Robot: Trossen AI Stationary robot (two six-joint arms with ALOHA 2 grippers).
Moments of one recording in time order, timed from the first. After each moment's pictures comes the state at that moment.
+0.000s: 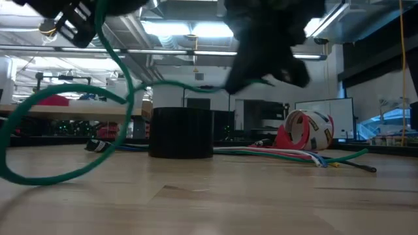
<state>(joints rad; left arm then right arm) -0.69 1.28 0.55 0.36 -0.39 -0.41 0.36 1.83 1.26 -0.38 0.17 1.03</state>
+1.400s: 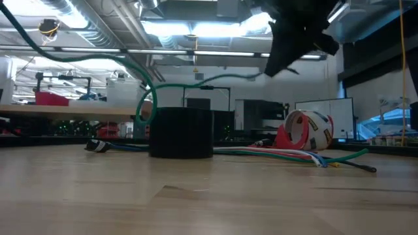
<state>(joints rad) -0.71 0.92 0.55 -0.02 0.36 -1.31 0.34 1.64 1.26 -0.79 0.55 1.12</state>
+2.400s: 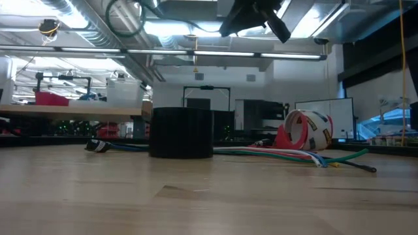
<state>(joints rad) -0.61 0.92 0.55 0.59 0.33 0.00 0.21 1.58 1.26 -0.34 0.56 0.88</state>
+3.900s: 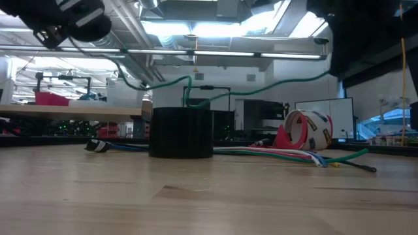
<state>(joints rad) -0.61 0.52 0.55 -0.57 -0.47 -0.62 0.49 1.60 1.26 -1.15 0.42 1.46</state>
